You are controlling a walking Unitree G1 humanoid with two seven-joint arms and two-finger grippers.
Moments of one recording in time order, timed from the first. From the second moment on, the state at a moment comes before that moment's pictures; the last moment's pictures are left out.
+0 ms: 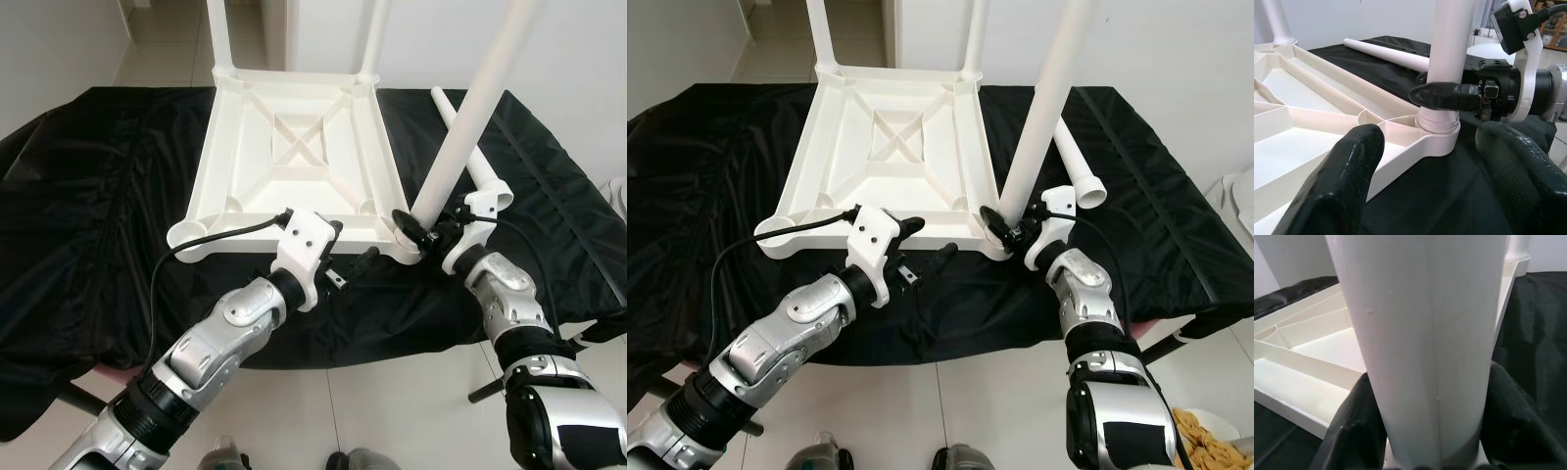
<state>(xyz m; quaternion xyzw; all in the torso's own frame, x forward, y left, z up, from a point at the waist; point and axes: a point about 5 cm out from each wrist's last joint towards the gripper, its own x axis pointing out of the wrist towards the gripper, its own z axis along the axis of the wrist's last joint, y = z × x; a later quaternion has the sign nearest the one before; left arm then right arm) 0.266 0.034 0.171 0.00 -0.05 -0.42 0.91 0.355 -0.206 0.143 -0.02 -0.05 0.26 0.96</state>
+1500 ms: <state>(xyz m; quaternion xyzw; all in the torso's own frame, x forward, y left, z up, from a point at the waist) 0.266 0.033 0.171 0.00 -0.05 -0.42 0.90 0.336 -0.156 0.141 0.04 -0.06 -0.09 0.99</state>
